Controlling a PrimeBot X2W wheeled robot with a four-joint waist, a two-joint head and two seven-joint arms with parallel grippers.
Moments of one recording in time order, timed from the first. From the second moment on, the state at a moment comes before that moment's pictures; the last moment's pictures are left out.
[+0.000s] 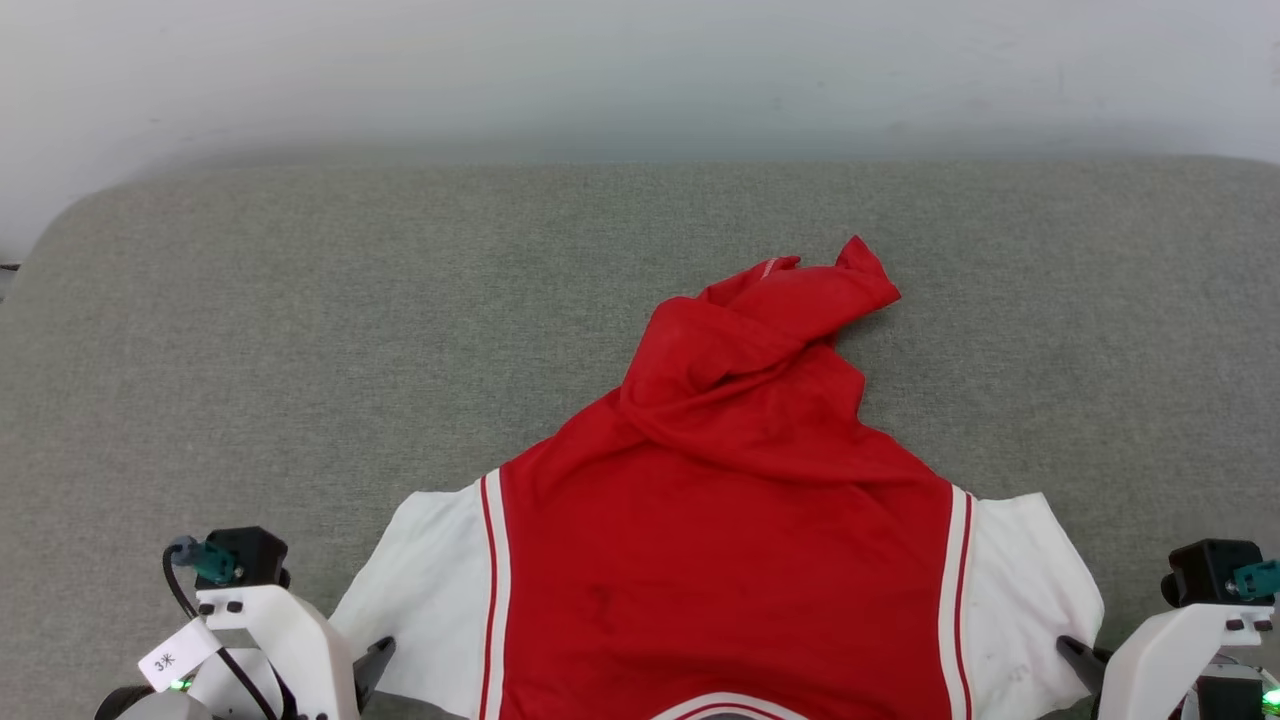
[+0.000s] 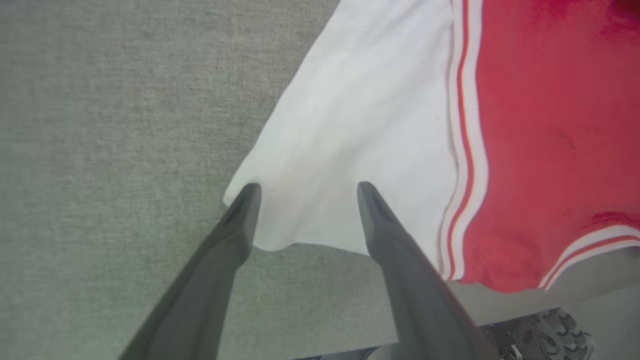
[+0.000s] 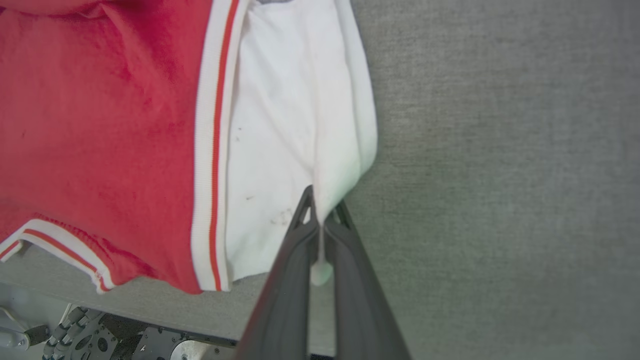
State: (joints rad) left arm -0.16 0.72 -0.60 0.05 -1.04 0.28 0.43; right arm 0.07 -0.18 -0.13 -0.02 0.40 0.13 0.76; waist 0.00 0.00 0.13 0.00
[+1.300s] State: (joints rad) left arm -0.44 0.68 -0.52 0.00 -0.87 0.29 0.19; right arm -0.18 -0.23 -0.17 -0.11 0.34 0.13 0.57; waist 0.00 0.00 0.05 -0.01
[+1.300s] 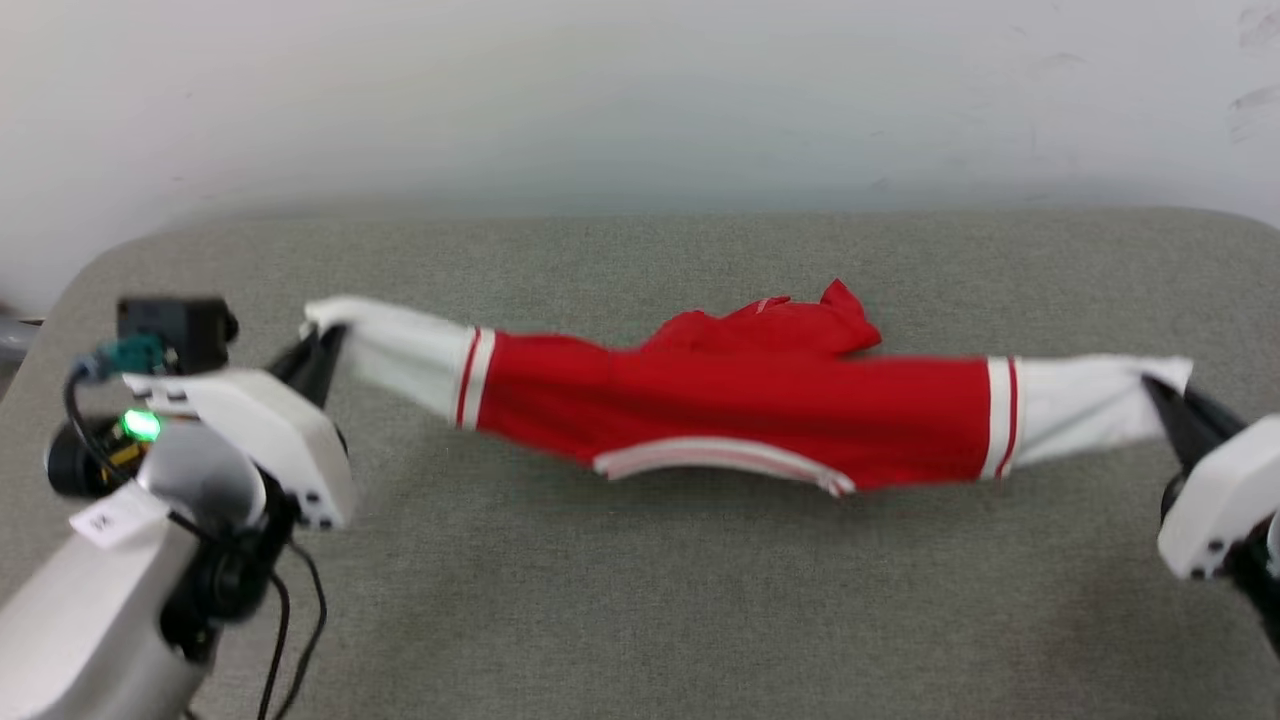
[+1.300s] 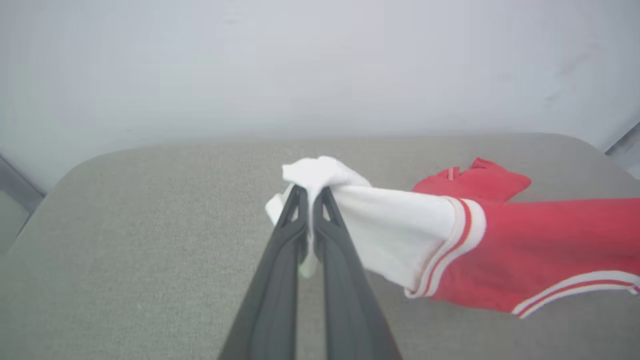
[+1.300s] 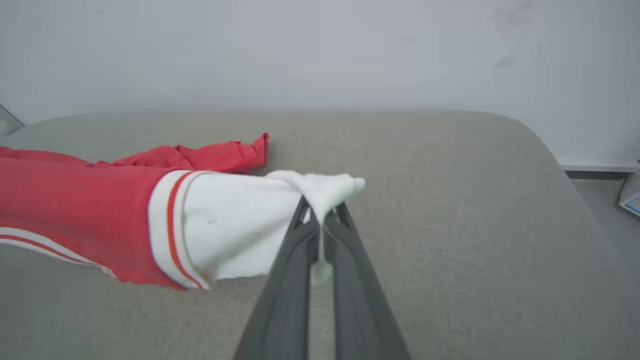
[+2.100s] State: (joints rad) left arm -1.30 0.55 -0.50 0.45 -0.67 0.11 0.04; right arm -1.12 -0.27 -0.09 0.28 0.24 0.13 0.28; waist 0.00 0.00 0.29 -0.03
